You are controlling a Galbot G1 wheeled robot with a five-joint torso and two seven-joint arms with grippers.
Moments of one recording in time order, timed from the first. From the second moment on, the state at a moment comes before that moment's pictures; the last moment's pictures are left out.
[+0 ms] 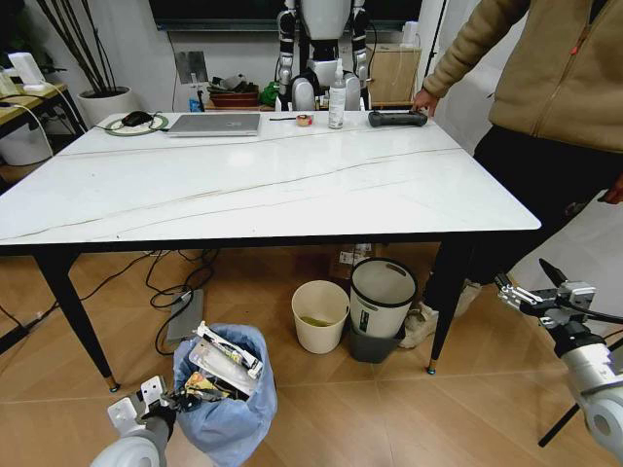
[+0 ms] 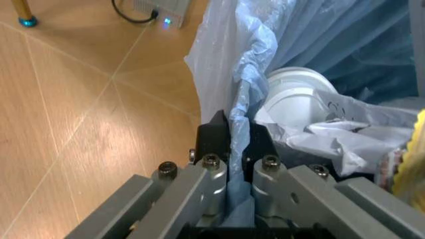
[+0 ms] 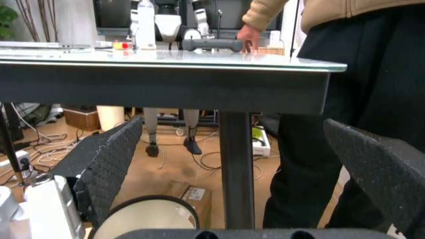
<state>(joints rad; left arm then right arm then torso) 1.61 -1.22 -0.60 -1.89 -0.93 0.42 -0.41 -1.63 0.90 0.87 1.96 0.73 0.15 -0.13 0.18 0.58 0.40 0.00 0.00</state>
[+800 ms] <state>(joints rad) 1.55 -1.25 -0.58 -1.75 -0.91 0.41 -0.41 -1.63 0.90 0.87 1.96 0.73 0.15 -0.13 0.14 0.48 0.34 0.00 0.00</state>
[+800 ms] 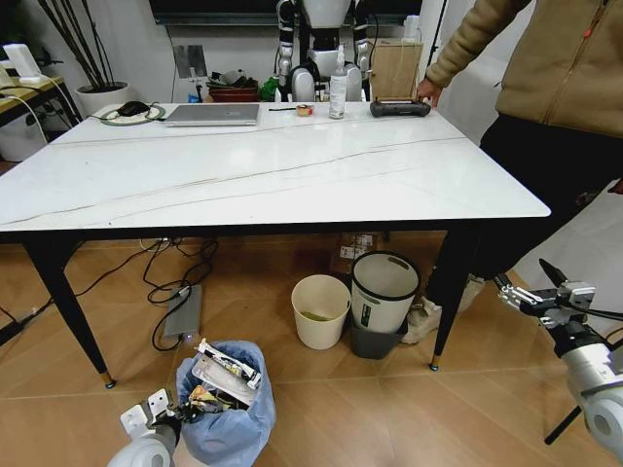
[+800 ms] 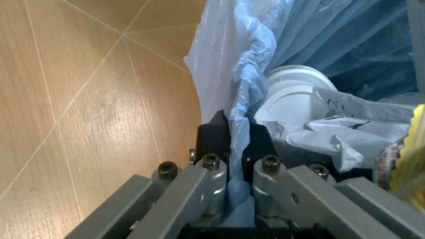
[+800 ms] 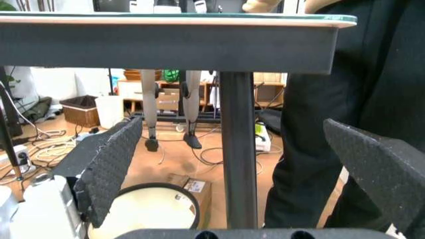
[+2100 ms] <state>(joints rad) 1.58 -1.25 -0.59 -1.79 -0.89 0.39 -0.39 -1.63 0.90 0.87 1.96 0.73 0.15 -0.13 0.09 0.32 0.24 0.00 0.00</state>
